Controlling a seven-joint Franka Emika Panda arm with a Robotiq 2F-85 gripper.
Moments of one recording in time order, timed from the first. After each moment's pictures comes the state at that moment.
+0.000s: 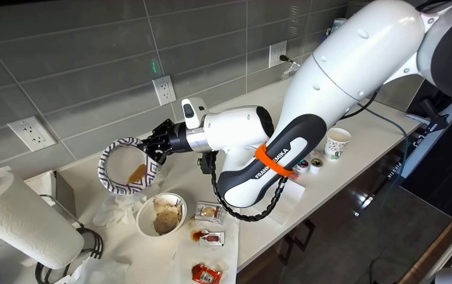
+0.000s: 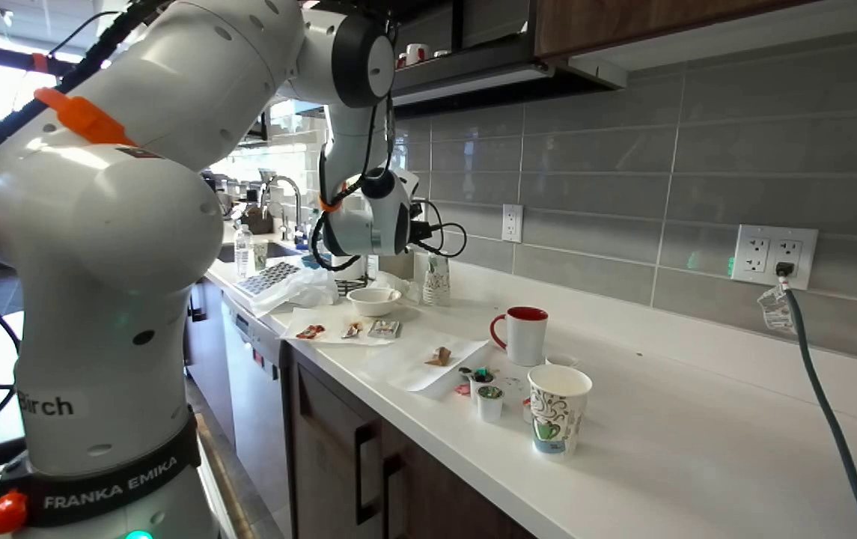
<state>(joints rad) 0.38 0.70 0.22 -1.84 -0.35 3.78 -0.28</state>
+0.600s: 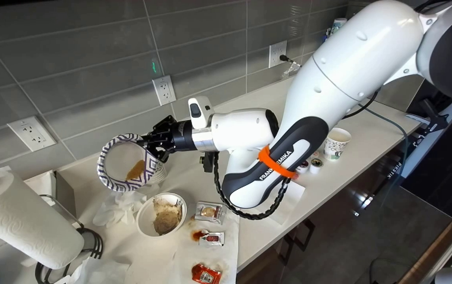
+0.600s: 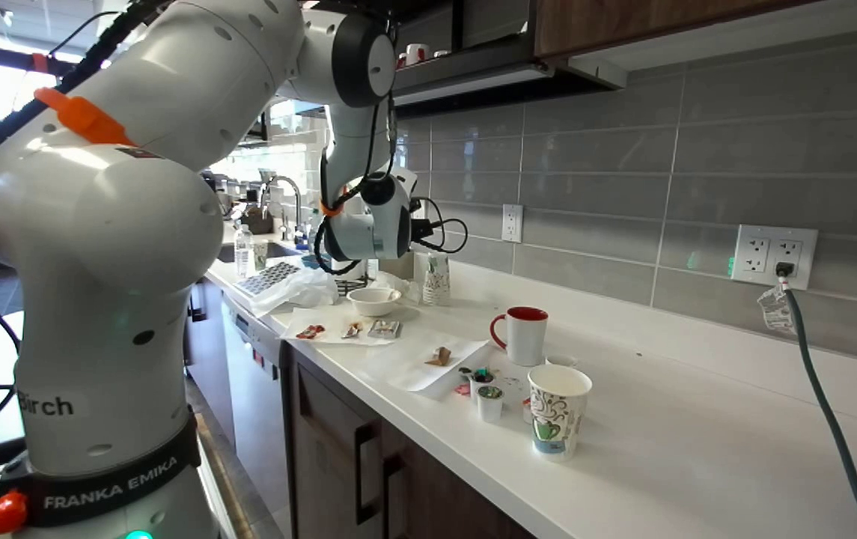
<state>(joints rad) 0.38 0.70 0.21 -1.86 -0.39 3.89 -0.30</state>
